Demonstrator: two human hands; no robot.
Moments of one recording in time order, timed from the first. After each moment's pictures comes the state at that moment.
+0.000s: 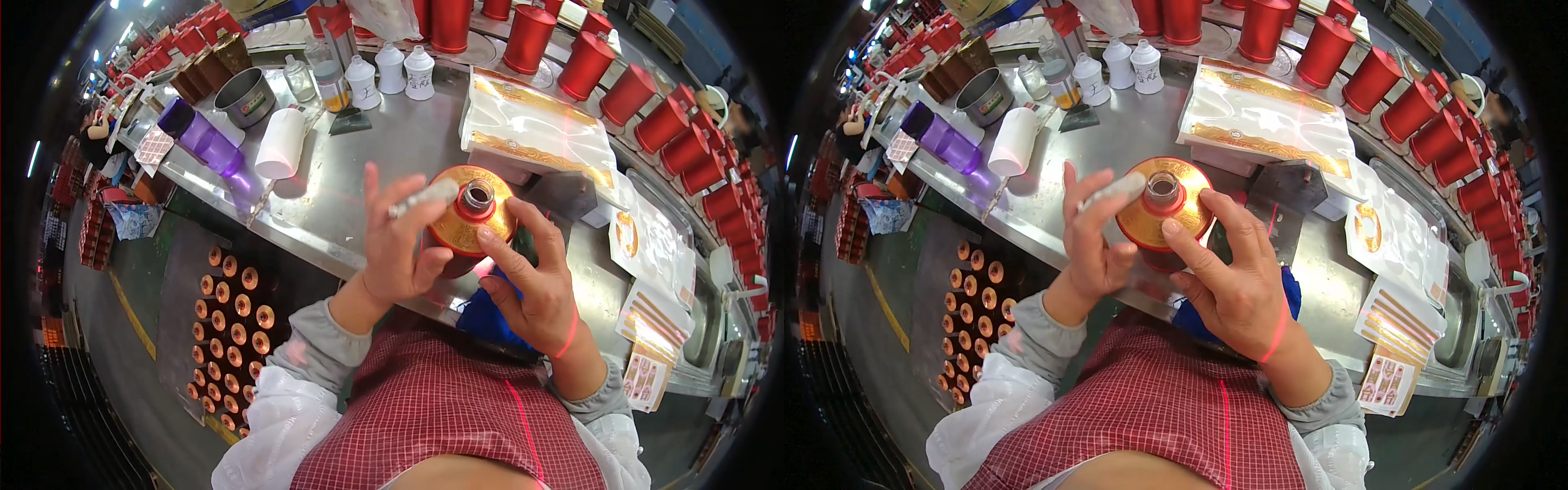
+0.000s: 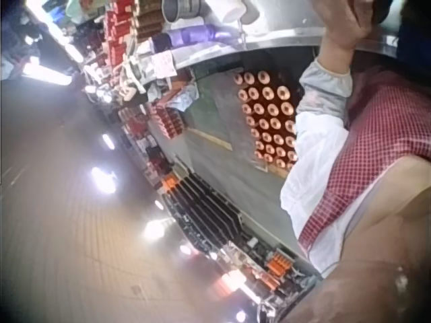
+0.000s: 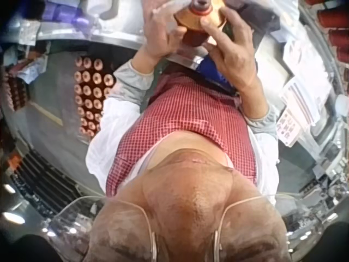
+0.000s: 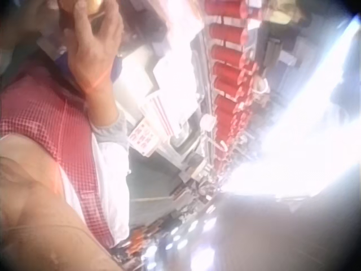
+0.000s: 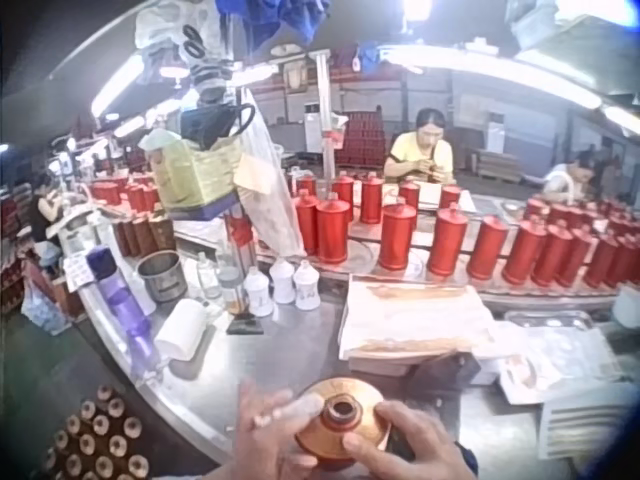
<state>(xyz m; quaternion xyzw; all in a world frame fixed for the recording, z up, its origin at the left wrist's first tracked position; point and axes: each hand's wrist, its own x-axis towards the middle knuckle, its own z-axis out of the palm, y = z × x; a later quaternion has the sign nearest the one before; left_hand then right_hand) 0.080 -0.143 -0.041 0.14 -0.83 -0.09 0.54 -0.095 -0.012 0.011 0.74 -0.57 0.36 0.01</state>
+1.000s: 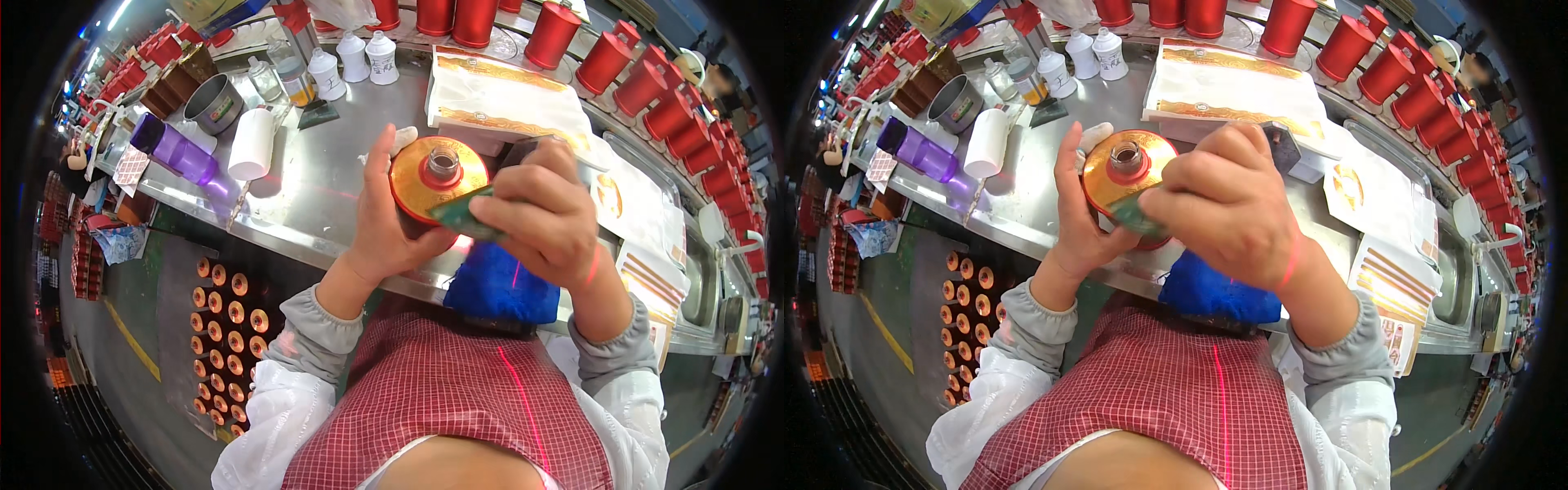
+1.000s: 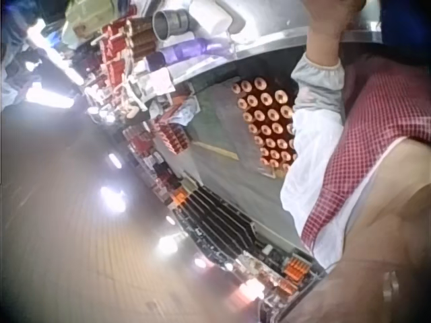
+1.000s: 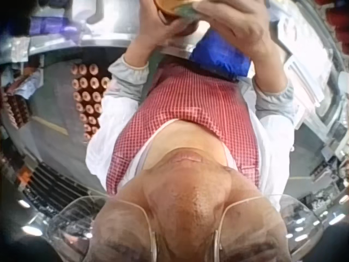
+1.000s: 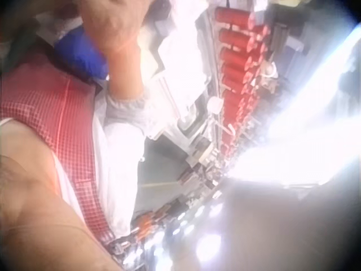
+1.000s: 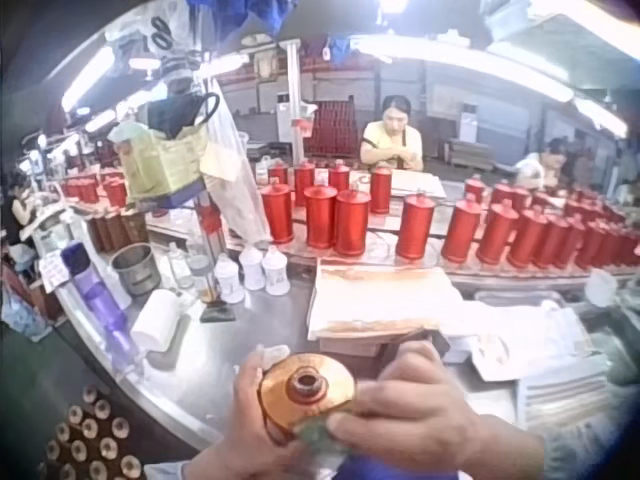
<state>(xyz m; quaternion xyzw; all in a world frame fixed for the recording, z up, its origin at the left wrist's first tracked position) 0.057 -0.138 -0.049 0.14 -0.77 -0.38 0.50 -0.122 -0.034 0.058 0.81 -0.42 0.37 0.13</state>
